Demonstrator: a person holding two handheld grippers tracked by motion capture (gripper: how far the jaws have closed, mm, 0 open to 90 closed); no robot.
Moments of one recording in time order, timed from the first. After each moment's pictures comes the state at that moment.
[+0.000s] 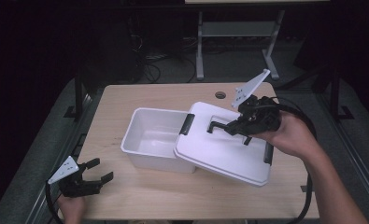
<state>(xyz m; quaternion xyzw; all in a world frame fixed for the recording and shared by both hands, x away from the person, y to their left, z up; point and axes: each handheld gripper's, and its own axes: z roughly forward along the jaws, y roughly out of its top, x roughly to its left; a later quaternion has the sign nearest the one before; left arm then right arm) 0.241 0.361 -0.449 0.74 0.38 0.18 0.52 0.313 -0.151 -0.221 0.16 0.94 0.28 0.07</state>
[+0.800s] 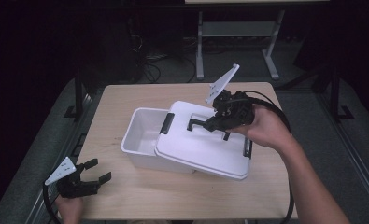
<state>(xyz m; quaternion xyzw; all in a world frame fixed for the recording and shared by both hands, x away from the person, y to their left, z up) 0.239 0.366 -0.450 0.74 0.38 0.18 0.53 0.331 -0.102 -0.220 0.13 0.95 0.29 0.06</state>
